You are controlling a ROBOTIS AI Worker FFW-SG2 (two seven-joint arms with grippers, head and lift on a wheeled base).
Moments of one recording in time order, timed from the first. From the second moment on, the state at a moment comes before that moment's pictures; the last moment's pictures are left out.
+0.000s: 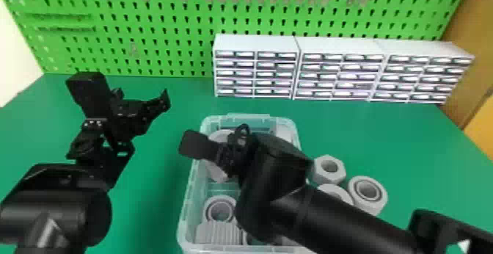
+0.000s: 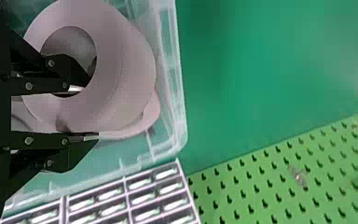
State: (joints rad) left arm -0.10 0.14 -0.01 -1.76 0.23 0.27 -0.05; right arm -0.68 -0.14 1.11 -1.50 0.27 1.05 0.11
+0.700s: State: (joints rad) left arm -0.09 0.14 -0.01 -1.77 0.20 0.27 -0.05; right arm -0.63 -0.17 0.97 -1.69 0.34 1.10 0.11
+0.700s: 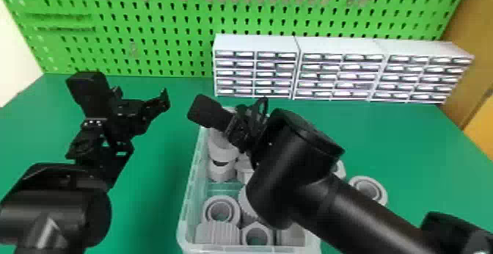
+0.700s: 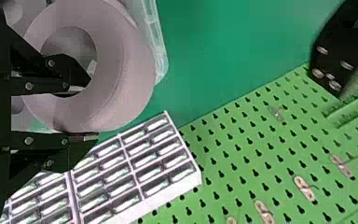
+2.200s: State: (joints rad) left arm -0.09 0.14 0.00 -1.78 0.19 0.27 -0.05; right arm -0.41 -0.24 0.35 -1.93 0.38 1.37 0.12
